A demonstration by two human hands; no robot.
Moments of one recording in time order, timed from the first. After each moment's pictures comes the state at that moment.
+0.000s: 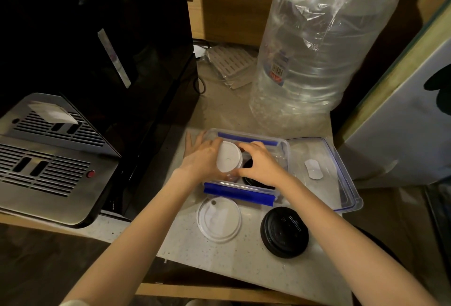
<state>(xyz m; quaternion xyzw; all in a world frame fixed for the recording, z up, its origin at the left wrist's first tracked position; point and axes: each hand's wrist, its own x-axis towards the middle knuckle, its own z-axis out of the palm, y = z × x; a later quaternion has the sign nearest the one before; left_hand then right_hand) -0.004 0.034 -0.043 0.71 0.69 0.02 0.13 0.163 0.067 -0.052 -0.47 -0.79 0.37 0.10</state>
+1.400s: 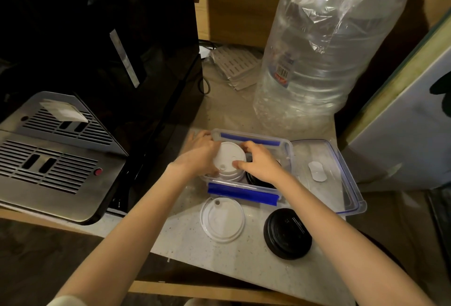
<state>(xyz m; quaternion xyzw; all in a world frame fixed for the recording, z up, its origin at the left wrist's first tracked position) -0.019 0.039 -0.035 0.73 0.68 -0.02 0.10 0.147 0.074 -0.056 -0.52 -0.75 0.40 0.10</state>
